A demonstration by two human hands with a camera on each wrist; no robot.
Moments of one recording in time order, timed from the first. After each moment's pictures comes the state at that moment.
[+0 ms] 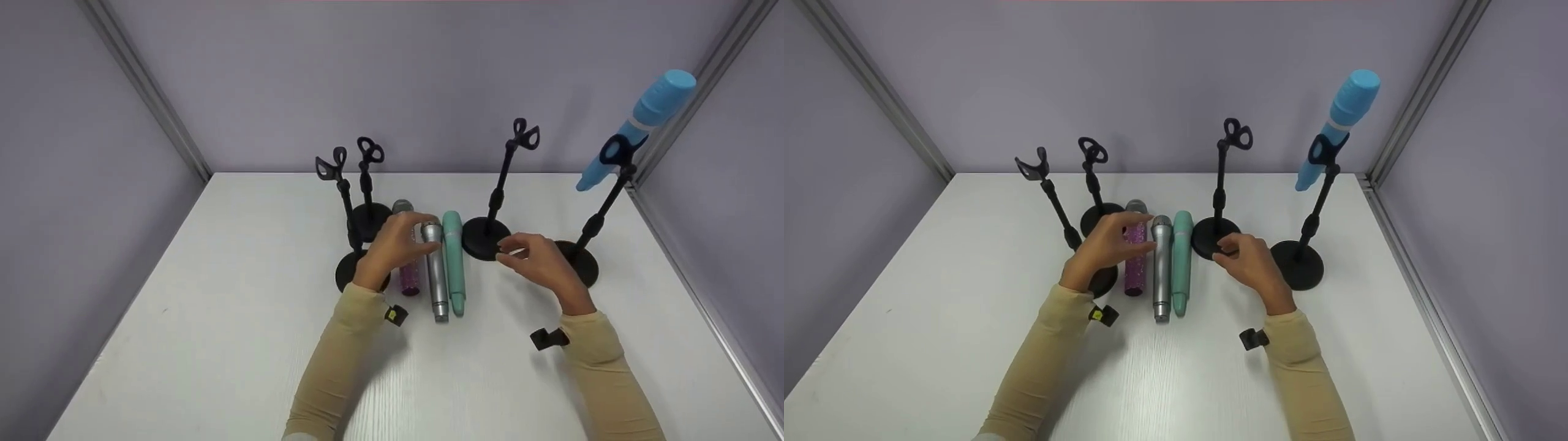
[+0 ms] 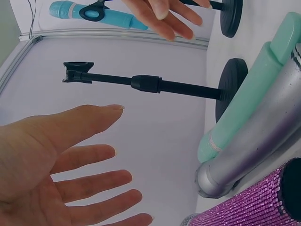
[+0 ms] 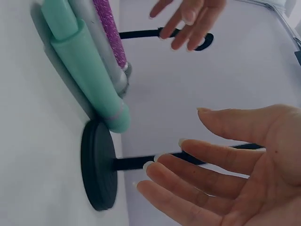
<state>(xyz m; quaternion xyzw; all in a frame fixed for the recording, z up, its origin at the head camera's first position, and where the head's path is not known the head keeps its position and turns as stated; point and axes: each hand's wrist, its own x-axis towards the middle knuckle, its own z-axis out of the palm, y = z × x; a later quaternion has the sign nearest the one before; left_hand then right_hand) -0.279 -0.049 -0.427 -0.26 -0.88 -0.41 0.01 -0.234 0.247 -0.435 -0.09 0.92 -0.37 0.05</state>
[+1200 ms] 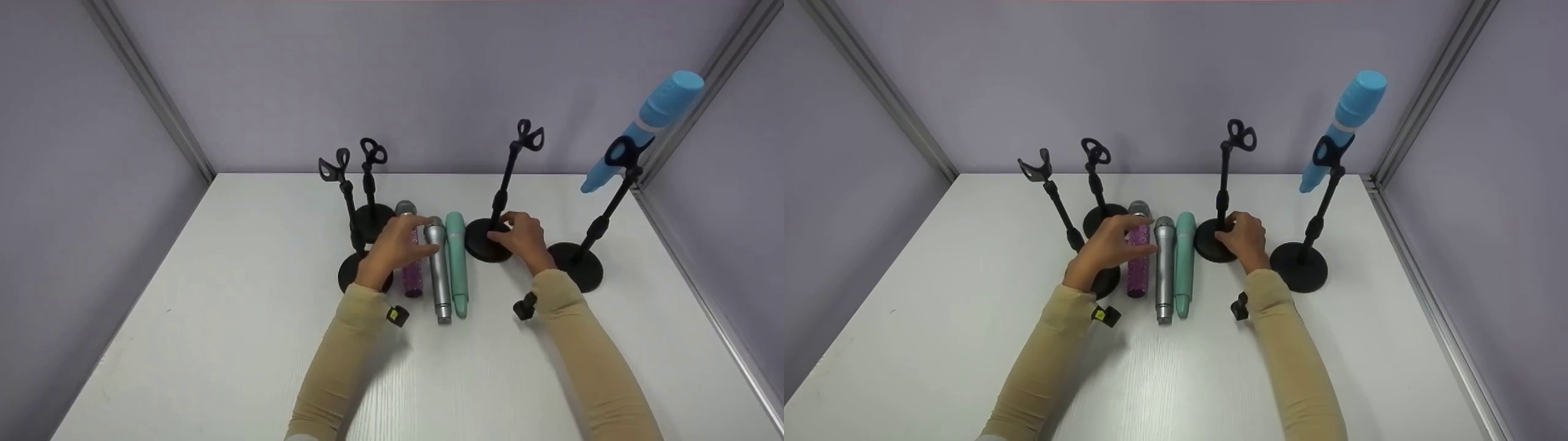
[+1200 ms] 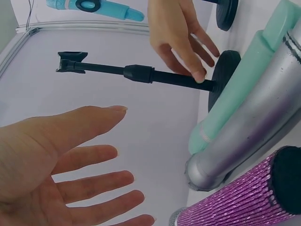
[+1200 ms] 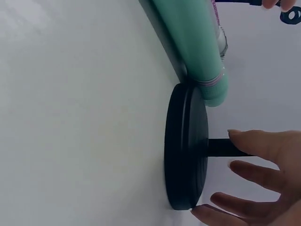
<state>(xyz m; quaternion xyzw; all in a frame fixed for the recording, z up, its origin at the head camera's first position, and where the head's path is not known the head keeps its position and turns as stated) -0.284 -0.048 -0.434 -0.22 -0.90 -0.38 -0.02 -0.322 0.238 -0.482 0.01 0.94 -0.34 -0.03</state>
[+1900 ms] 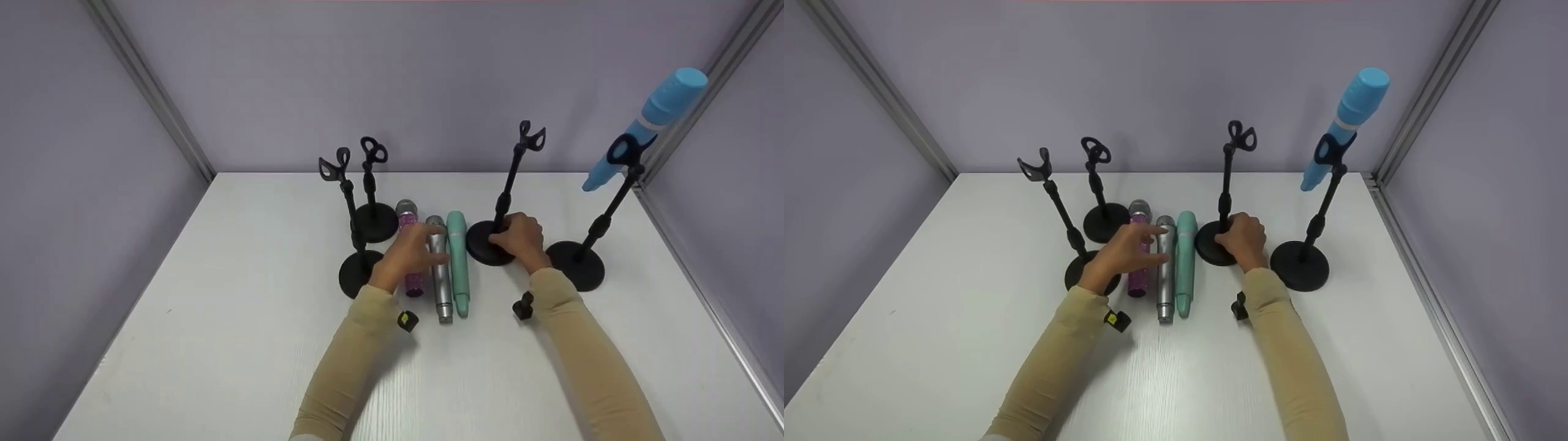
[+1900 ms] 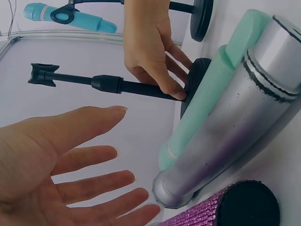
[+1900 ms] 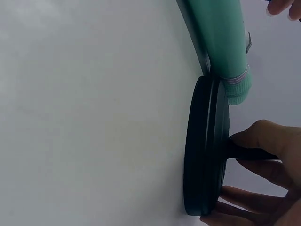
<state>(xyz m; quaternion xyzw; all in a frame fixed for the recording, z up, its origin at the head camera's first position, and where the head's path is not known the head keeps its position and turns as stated) -0.282 -0.028 -0.449 -0.22 -0.90 -0.37 -0.06 -0.324 0.236 -0.490 0.04 0.95 -0.32 -0.04</state>
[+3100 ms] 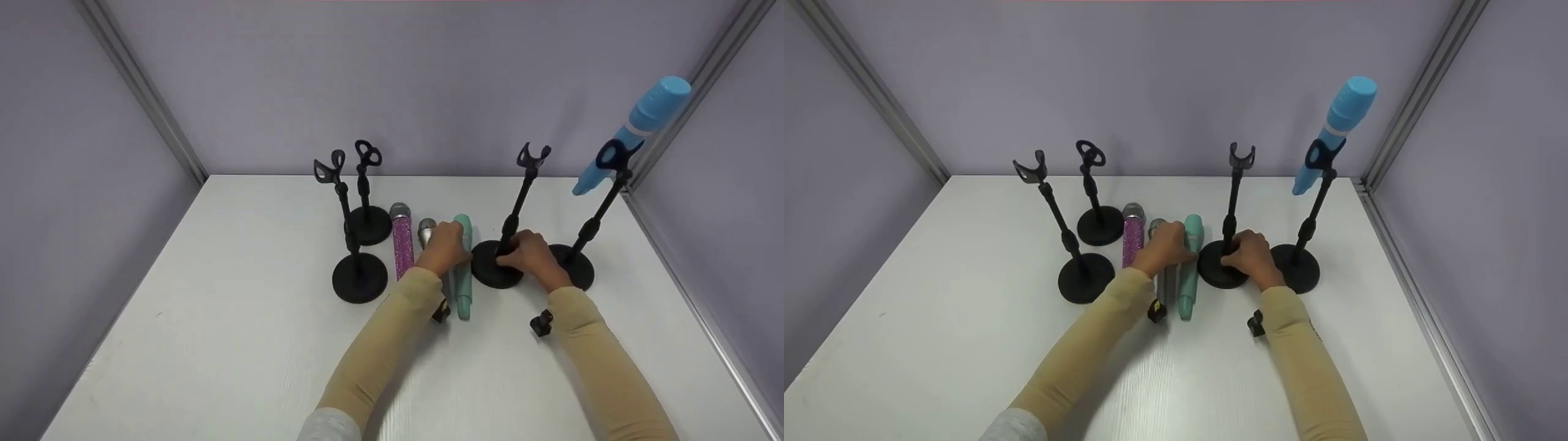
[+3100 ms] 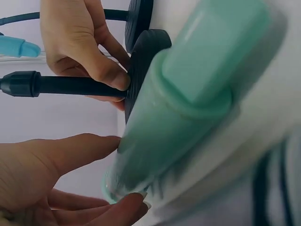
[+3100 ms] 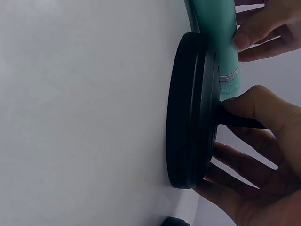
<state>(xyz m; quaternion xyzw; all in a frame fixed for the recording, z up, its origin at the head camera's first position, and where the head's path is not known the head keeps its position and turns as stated) -0.312 0.063 -0.471 -0.15 -0.95 -0.25 -0.06 -0.294 0.271 -0.493 -0.04 0.96 -0.28 0.02</state>
